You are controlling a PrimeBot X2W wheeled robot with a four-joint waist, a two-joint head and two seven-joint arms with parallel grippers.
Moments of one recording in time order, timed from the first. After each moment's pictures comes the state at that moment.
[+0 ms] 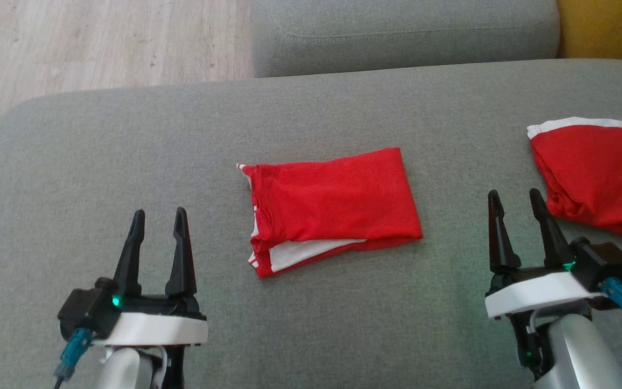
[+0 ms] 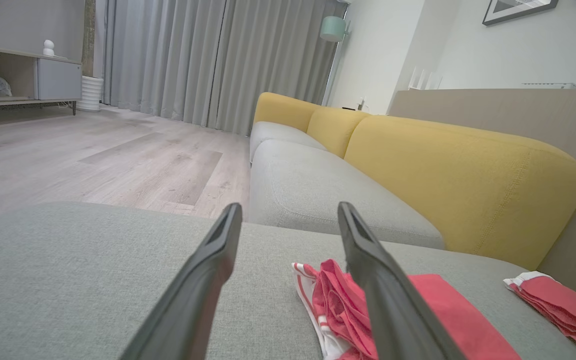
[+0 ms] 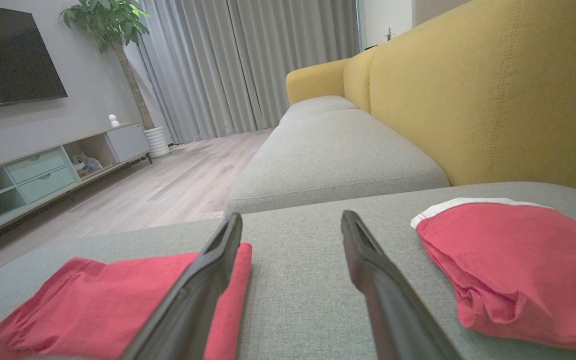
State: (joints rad) left arm -0.09 0.04 -0.12 0.21 -0.32 -0.12 -0.26; right arm -0.13 -0.05 0.04 0.32 0.21 0.13 -0.25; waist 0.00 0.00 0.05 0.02
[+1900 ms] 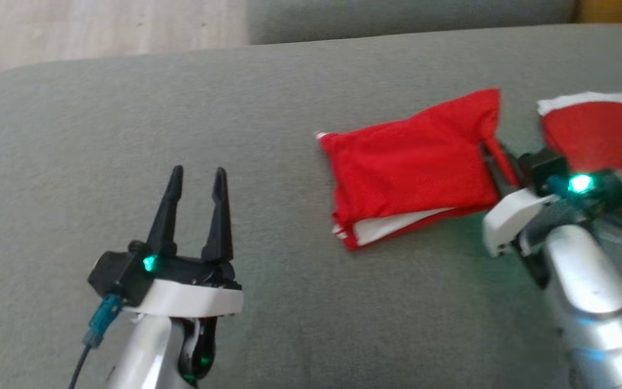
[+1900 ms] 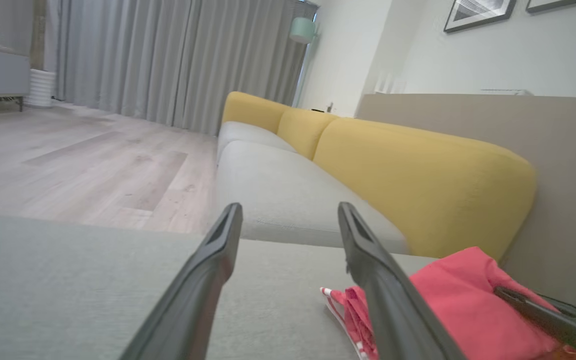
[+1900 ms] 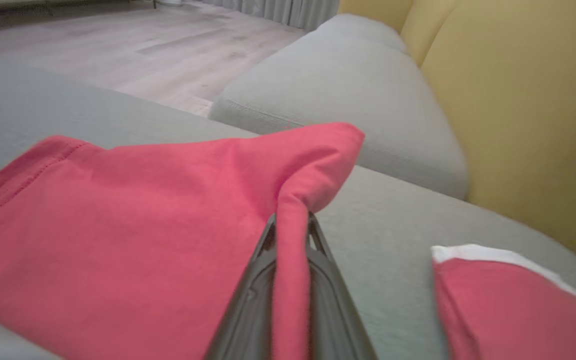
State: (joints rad) left arm -0.19 0.04 -0.26 0.17 -0.36 -0.09 -0.26; right arm -0.51 -0.15 0.17 0.70 -0.09 0.13 -0.11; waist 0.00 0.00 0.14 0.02
